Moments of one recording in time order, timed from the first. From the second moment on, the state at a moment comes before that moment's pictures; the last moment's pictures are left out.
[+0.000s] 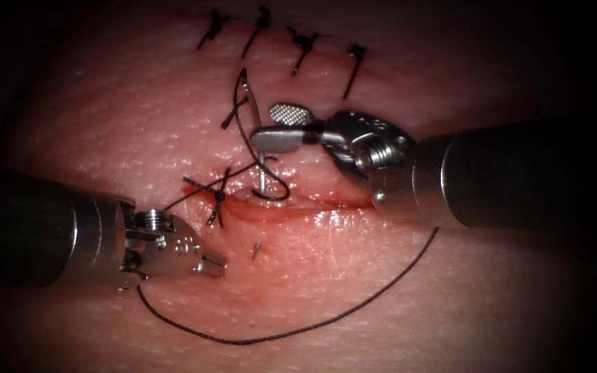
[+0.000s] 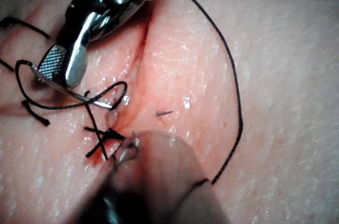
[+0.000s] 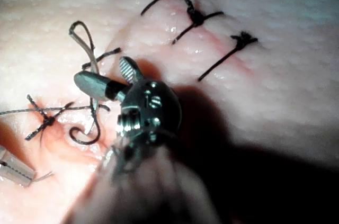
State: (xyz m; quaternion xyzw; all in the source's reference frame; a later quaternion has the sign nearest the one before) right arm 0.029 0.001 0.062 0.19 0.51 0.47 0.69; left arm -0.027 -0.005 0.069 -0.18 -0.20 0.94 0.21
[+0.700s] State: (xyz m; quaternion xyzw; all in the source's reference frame) right arm 0.031 0.001 0.062 0.22 0.51 0.45 0.70; left arm -0.027 -0.005 0.069 -0.18 -0.20 0.94 0.21
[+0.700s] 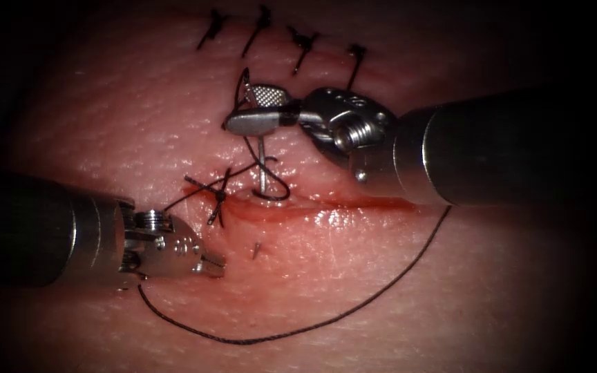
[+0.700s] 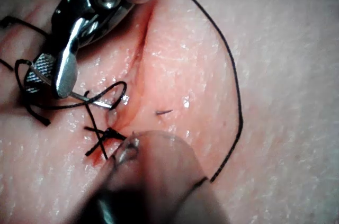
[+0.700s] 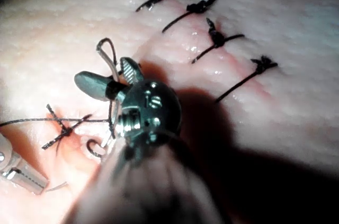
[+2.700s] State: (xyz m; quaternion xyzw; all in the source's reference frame) right arm 0.032 -0.013 0.059 0.46 0.31 0.74 0.38; left arm -0.027 -0.005 0.069 -0.18 -0.20 0.94 0.21
